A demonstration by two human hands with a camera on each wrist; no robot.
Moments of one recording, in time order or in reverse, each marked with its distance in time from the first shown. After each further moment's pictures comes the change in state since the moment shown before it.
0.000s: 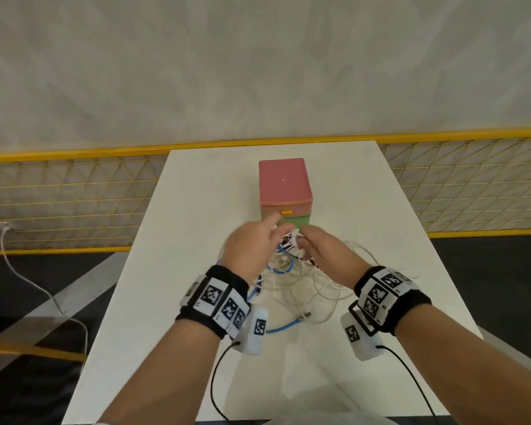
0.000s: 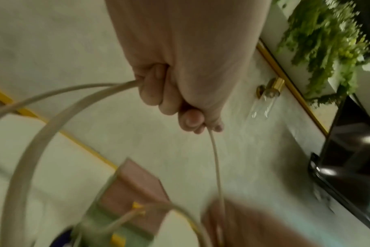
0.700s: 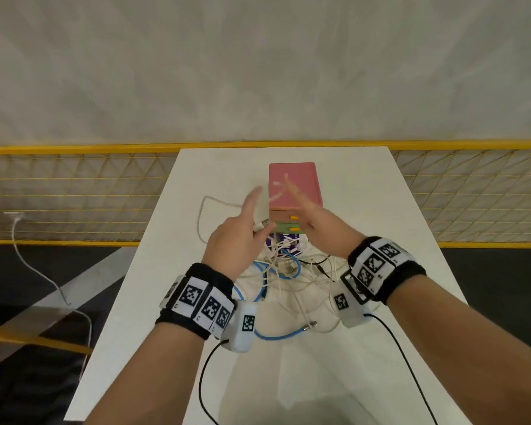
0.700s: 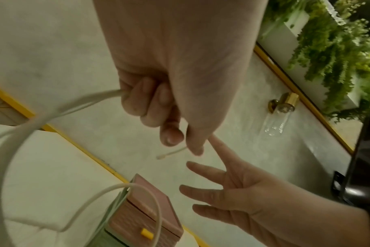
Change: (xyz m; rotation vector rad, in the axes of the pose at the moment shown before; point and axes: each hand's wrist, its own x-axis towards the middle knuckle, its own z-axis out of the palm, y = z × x) left_hand 0.003 -0.030 -0.024 -0.004 0.079 -0.078; right_hand 0.053 -0.031 -0.027 0.036 -0.097 -0.113
